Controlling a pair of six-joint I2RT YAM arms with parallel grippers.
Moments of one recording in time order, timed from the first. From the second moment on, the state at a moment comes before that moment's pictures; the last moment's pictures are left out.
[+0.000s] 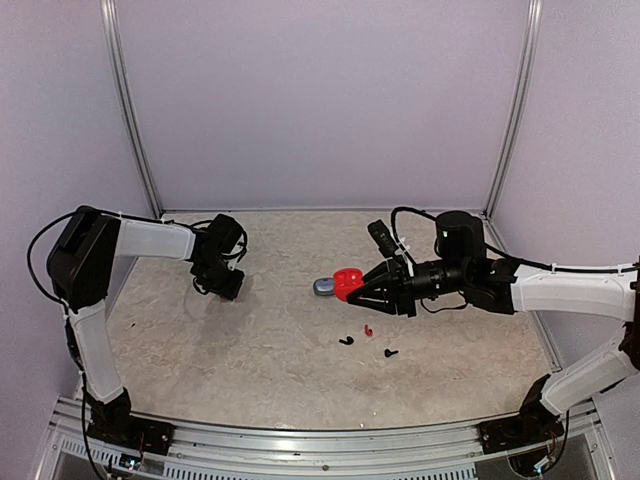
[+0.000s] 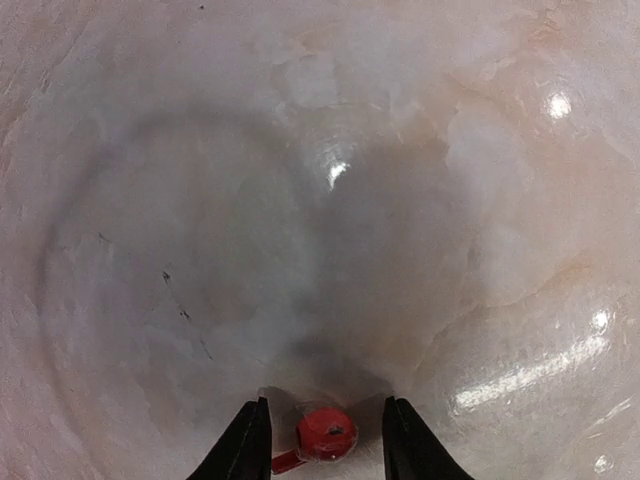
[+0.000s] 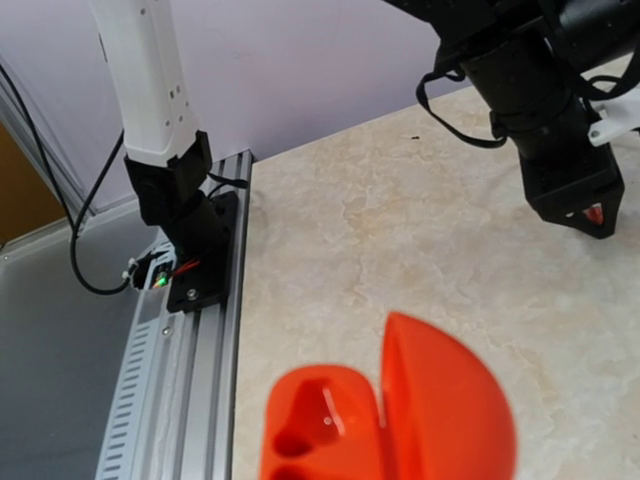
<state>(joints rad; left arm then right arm) -0.45 1.93 1.23 -0.50 -0.17 -0.09 0.77 1.34 0.81 0.23 -0.80 0.10</state>
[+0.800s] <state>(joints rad) -0.69 1.83 1.10 -0.42 0.13 -0.20 0.77 1.34 0.81 0.24 -0.81 0.10</state>
